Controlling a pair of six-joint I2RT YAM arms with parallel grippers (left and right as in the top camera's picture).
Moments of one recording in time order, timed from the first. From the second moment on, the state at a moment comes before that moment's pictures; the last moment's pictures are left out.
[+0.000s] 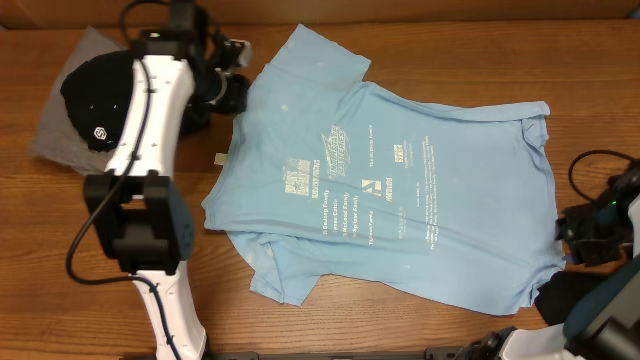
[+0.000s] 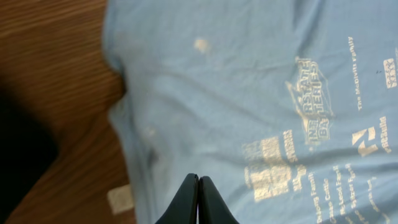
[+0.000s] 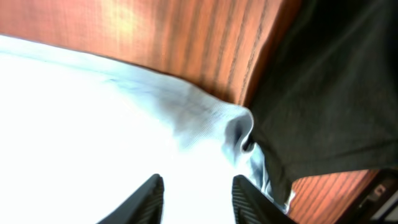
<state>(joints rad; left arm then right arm) -0.06 2.17 2.02 -1.17 0.31 0.20 -0.67 1.64 1.12 -1.12 0.00 0.69</state>
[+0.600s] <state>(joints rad) -0.06 2.44 2.03 -1.06 0.23 0.11 -0.67 1.53 1.14 -1.01 -0.56 0.28</state>
